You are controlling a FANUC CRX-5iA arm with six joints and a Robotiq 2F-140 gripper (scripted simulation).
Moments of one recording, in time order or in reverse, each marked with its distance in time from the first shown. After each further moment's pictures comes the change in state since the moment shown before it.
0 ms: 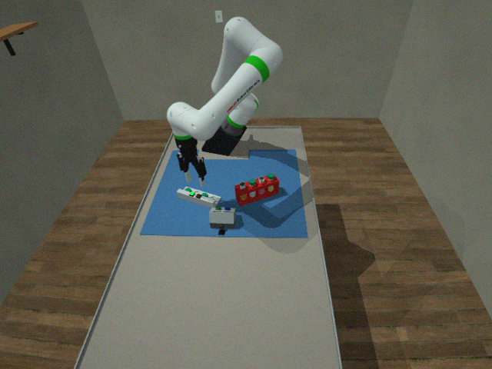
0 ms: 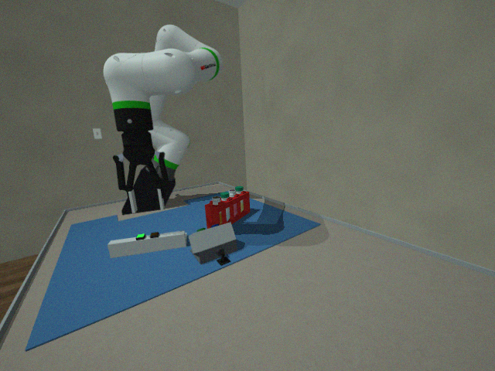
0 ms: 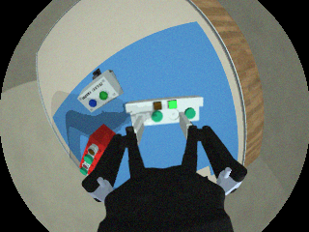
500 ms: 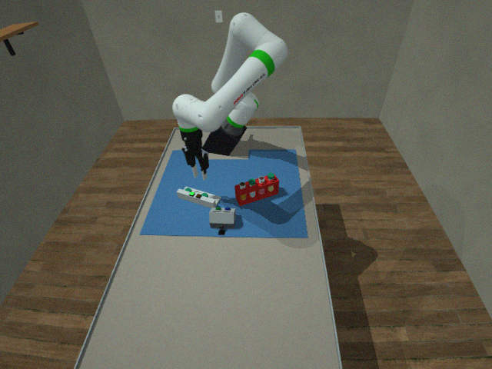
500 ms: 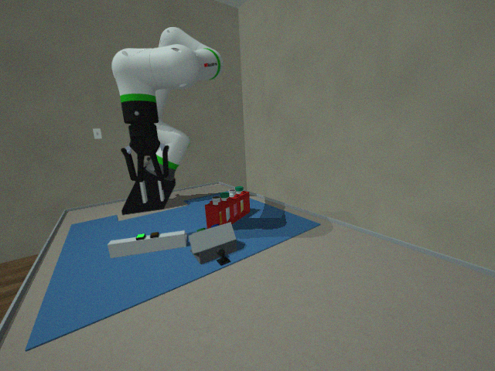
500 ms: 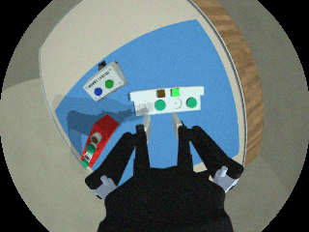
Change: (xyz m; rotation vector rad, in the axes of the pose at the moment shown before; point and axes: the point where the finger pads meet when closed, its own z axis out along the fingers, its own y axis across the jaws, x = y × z) arm -0.029 -0.013 -0.022 0.000 0.000 0.000
